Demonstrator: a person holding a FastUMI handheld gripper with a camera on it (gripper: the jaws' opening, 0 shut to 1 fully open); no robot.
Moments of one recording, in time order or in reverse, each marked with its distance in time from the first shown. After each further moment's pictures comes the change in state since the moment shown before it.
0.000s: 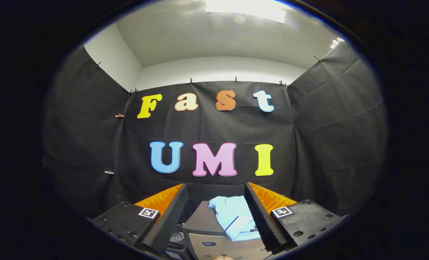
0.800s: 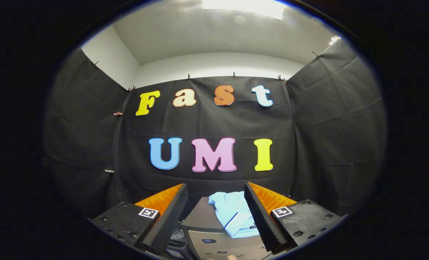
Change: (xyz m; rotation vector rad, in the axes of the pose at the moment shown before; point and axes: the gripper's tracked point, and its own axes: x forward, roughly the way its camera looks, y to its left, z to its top) arm 0.000 -0.008 -0.011 0.012 0.046 -0.010
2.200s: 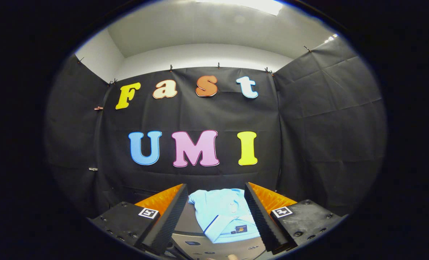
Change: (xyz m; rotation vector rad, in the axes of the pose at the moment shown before) arm 0.051 -0.056 0.000 0.001 0.090 -0.138
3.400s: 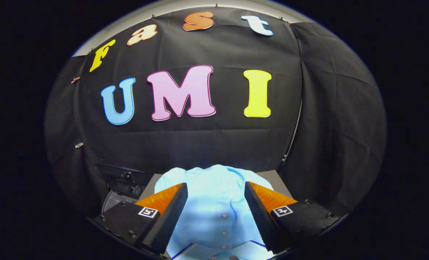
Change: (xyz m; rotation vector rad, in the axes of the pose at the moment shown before) arm 0.230 -0.043 -0.135 -0.022 0.543 0.001
